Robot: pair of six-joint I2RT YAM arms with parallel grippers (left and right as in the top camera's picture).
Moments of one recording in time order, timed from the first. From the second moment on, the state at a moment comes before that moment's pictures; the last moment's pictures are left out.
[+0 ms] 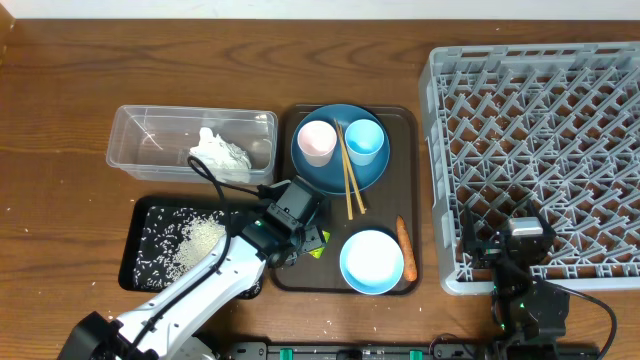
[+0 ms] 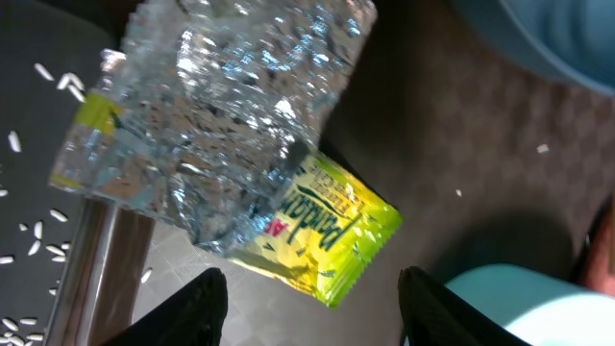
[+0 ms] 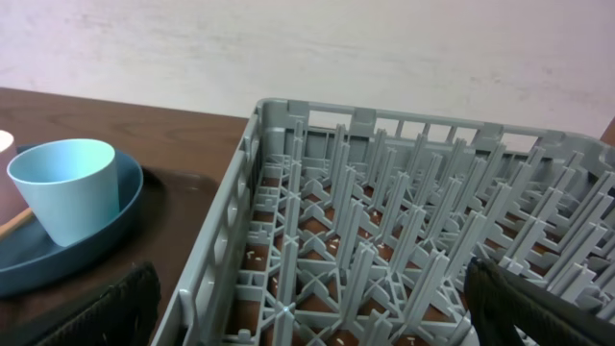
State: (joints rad) left arm -0.65 1.35 0.73 -0.62 -0.01 -0.99; right arm 0.05 0.02 0.01 -0.07 0.00 -0.08
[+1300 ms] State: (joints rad) left arm -0.71 1.51 0.73 -0.55 -0.16 -1.24; right arm 0.05 0.02 0.01 -0.07 0.00 -0.08
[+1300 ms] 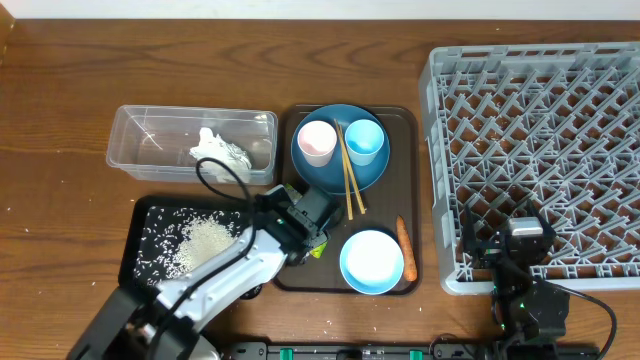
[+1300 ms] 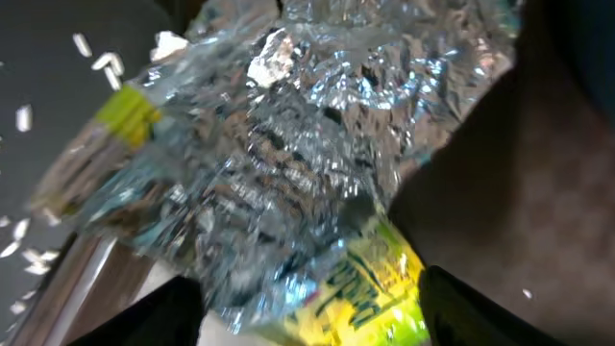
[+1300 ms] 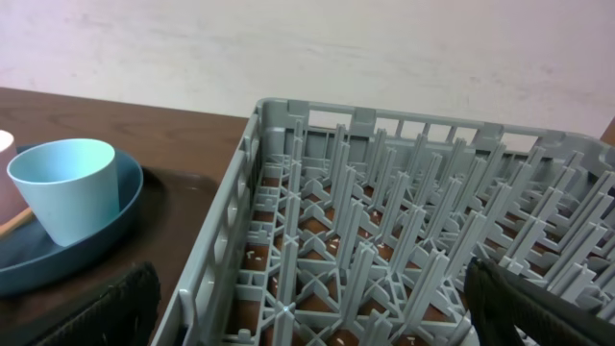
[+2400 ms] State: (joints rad) left arm -0.71 1.50 0.73 -0.52 -0.17 -1.13; right arm 0.05 0.02 0.01 -0.07 0.00 -0.09
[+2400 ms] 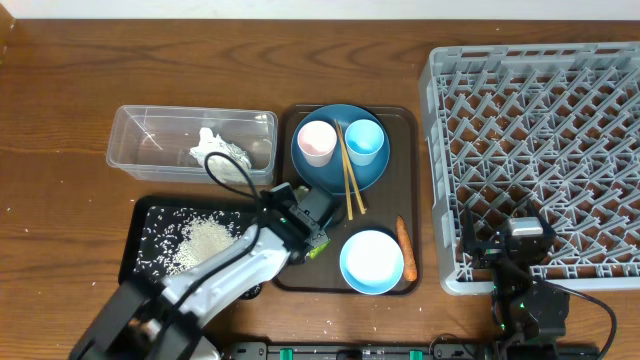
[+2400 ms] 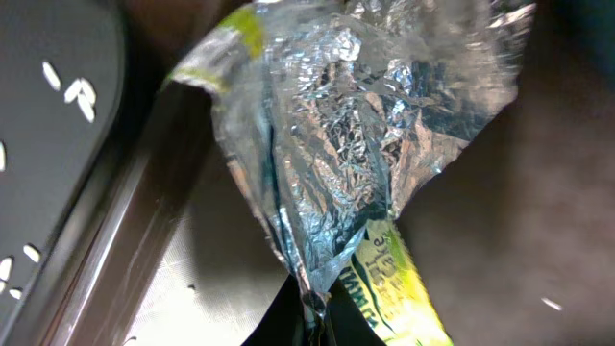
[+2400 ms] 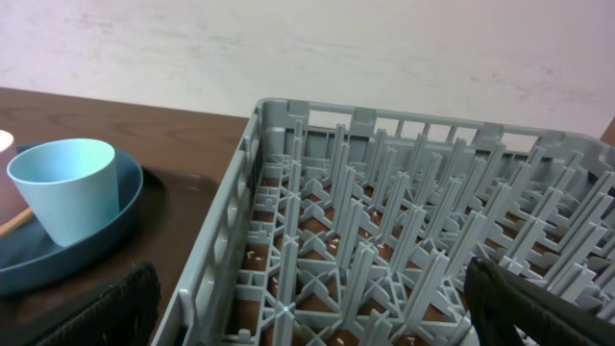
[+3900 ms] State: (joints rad) left arm -0.12 1.37 0.73 -0.04 -0.24 -0.83; right arm 0.05 0.02 0.01 -0.07 0.00 -0.09
